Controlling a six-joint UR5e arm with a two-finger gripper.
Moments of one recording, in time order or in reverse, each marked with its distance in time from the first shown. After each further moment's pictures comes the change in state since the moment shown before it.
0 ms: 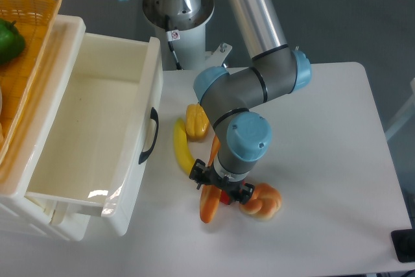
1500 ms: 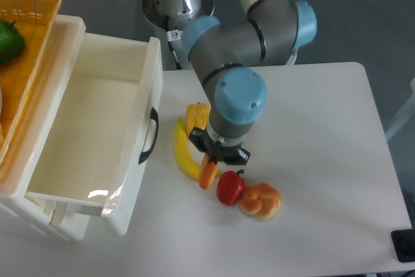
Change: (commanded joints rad) arm -0.021 0.233 0.086 -0.328 0.121 0.085
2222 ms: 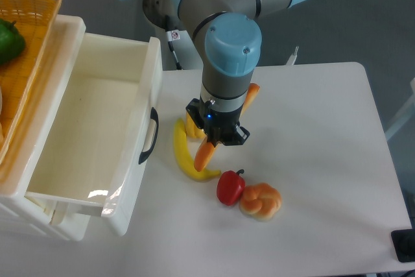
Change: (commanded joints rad) arm 0.008 0.031 0.026 -0.008 -0.020 0.097
